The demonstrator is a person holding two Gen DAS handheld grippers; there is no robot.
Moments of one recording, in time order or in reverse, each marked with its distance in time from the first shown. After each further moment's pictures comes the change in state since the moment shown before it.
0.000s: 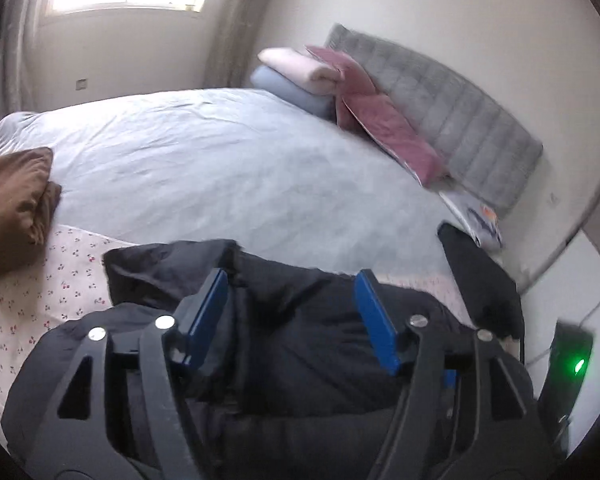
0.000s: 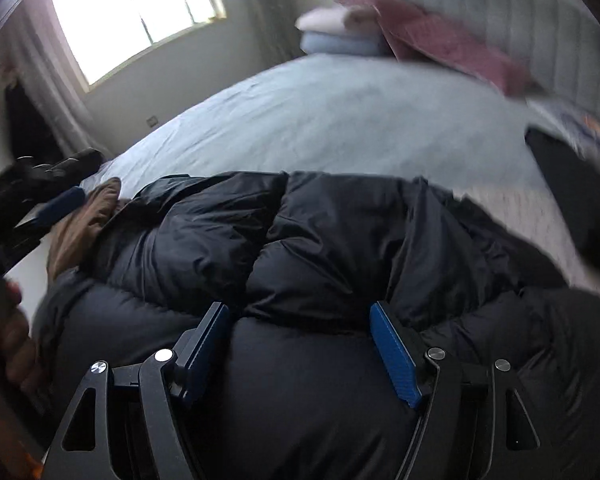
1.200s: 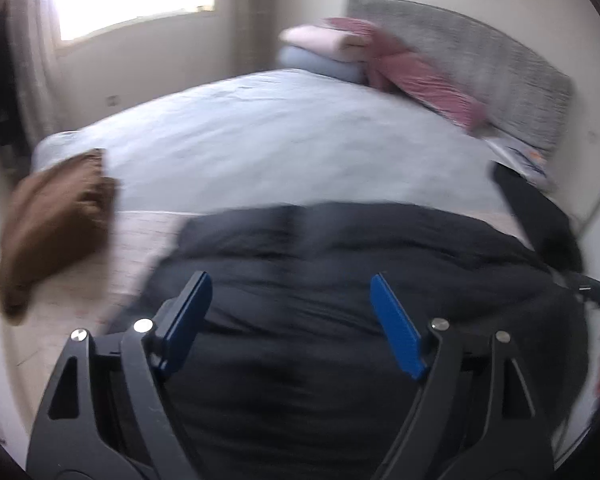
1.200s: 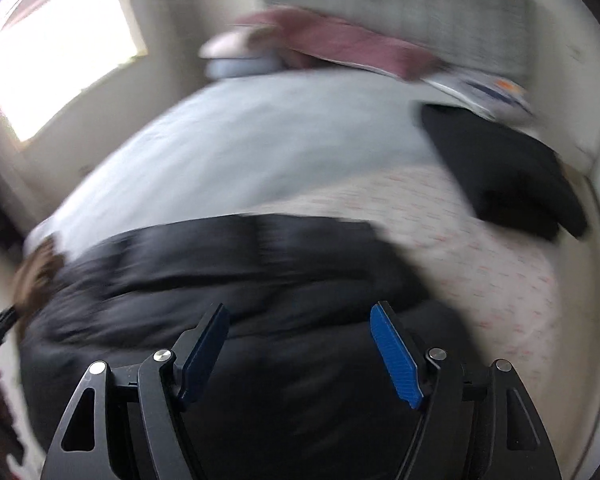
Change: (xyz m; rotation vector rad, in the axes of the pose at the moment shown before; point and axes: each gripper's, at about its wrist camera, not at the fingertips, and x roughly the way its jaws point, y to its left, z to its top) left arm -0.013 0.013 -0.057 0.144 0.062 0.181; right arm -0.057 -0.091 -0.008 0.074 -0.063 -0.131
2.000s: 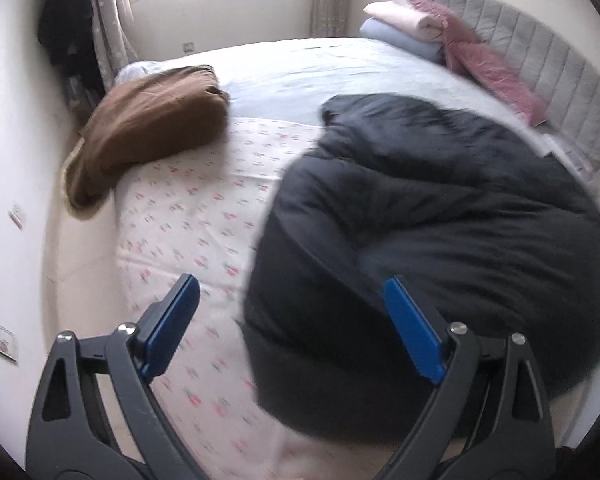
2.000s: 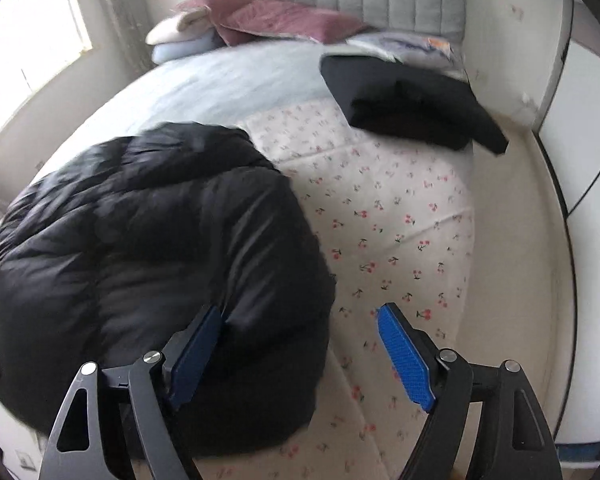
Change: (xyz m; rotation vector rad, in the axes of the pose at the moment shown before) left arm -0.080 0.108 -0.119 -0.189 0.099 0.180; right arm -0.064 -0.129 -0.114 0.123 0.054 -0.200
